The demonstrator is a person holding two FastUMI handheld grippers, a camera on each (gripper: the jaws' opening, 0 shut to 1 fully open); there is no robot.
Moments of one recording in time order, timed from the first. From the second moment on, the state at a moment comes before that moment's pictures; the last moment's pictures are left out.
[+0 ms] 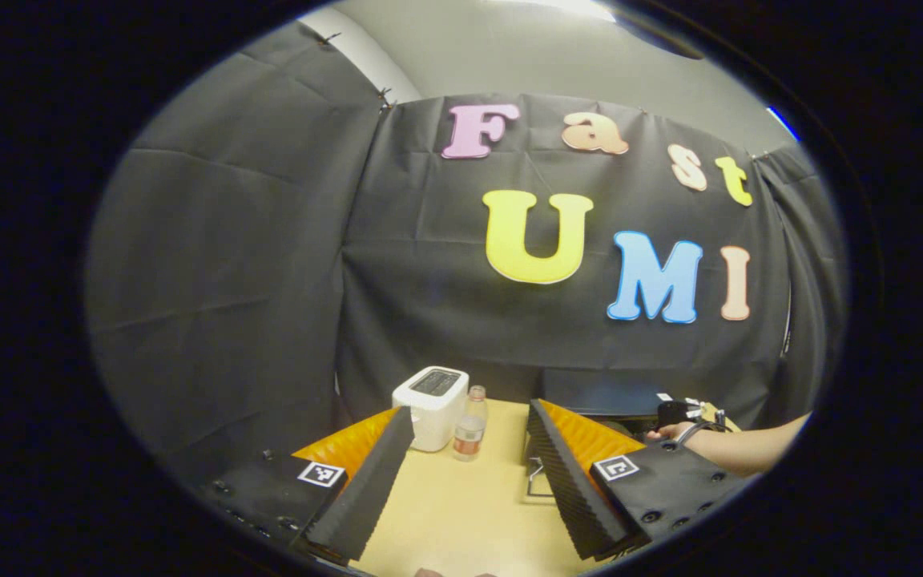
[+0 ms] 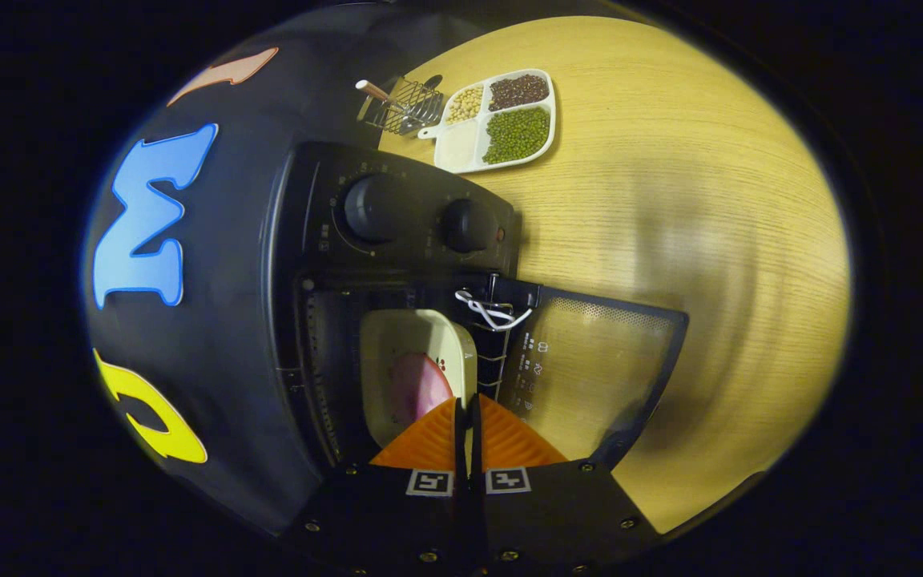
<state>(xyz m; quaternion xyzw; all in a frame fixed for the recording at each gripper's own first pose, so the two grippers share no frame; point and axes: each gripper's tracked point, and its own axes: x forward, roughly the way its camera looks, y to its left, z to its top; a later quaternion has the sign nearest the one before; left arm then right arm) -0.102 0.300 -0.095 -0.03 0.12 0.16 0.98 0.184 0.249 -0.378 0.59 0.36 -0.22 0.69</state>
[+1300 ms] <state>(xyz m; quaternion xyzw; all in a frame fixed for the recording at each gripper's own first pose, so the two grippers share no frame) -0.020 0.186 -0.117 -0.05 0.12 0.05 0.99 0.092 0.172 -0.336 0.24 0.40 0.00 0.89</state>
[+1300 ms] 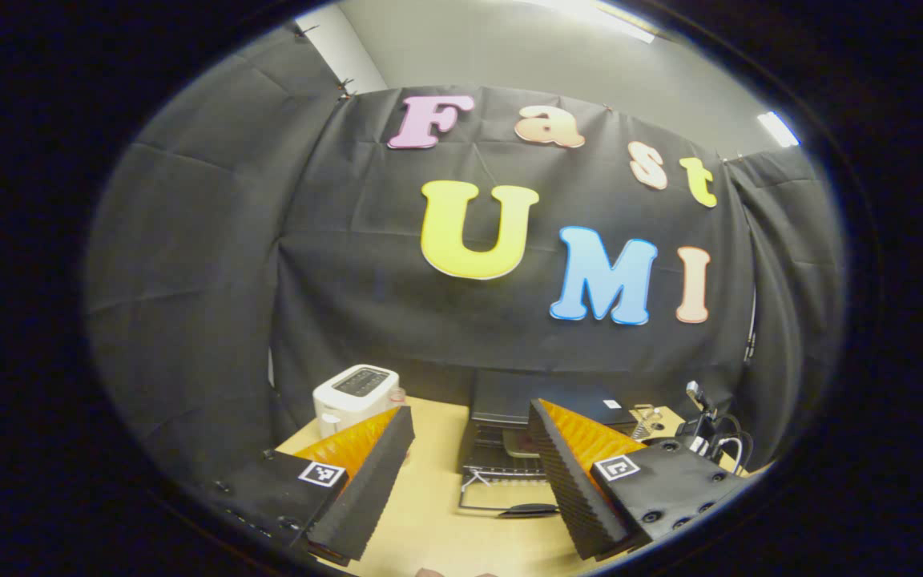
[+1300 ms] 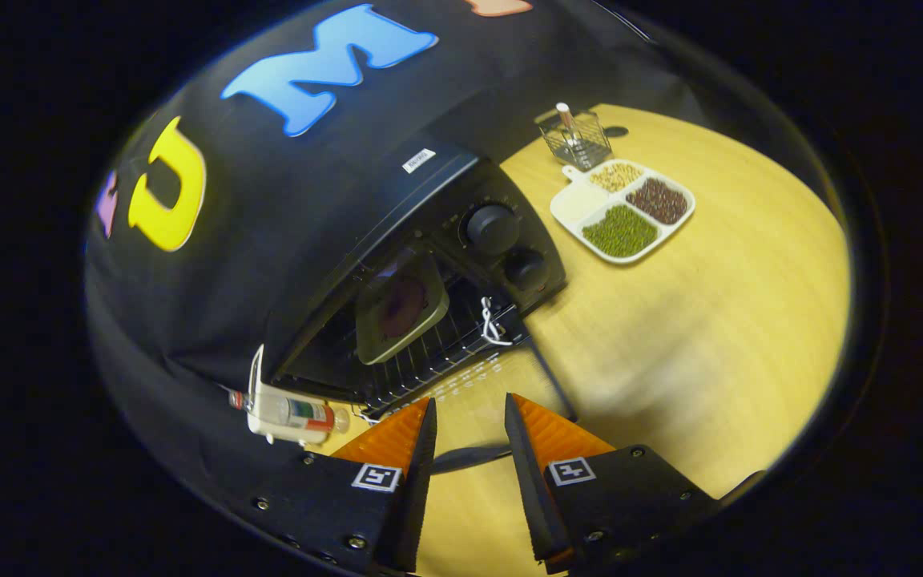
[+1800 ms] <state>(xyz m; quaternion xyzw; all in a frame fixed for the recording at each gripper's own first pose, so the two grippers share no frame) 0.000 0.085 -0.115 -0.05 0.13 -0.03 0.99 0.065 0.075 -0.175 0.10 0.20 0.04 0.97</state>
